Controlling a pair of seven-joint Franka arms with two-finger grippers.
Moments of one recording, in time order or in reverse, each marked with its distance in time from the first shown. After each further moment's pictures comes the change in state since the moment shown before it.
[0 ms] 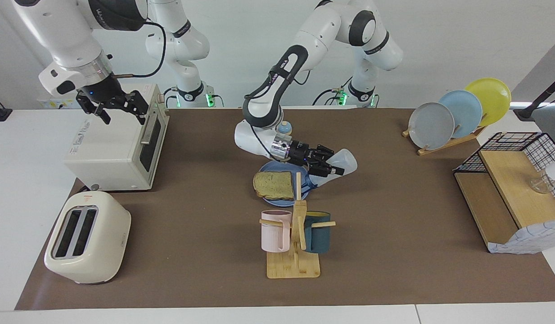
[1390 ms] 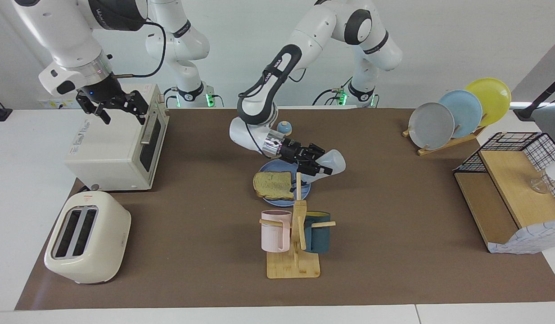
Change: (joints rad) left arm -0.066 0.000 0.002 -0.032 -0.044 0.017 -0.001; right arm 0.000 0.000 0.000 0.000 0.000 0.000 0.000
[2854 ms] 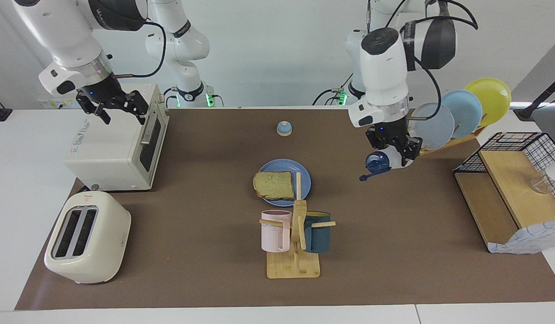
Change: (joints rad) left arm 0.557 -0.543 0.028 -0.112 -0.810 0.639 -0.293; right arm 0.000 0.000 0.000 0.000 0.000 0.000 0.000
